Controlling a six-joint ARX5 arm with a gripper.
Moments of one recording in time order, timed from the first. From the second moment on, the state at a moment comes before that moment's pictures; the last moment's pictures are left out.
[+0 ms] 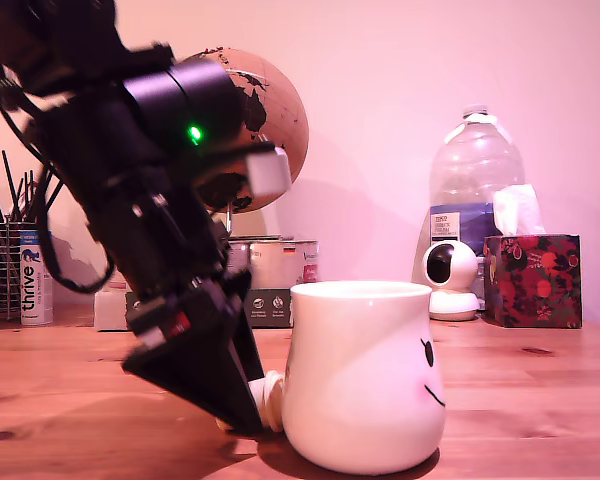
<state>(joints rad) -0.75 1.71 0.91 -0.31 0.25 0.73</state>
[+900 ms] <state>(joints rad) -0.75 1.72 0.92 -0.35 0.22 0.70</state>
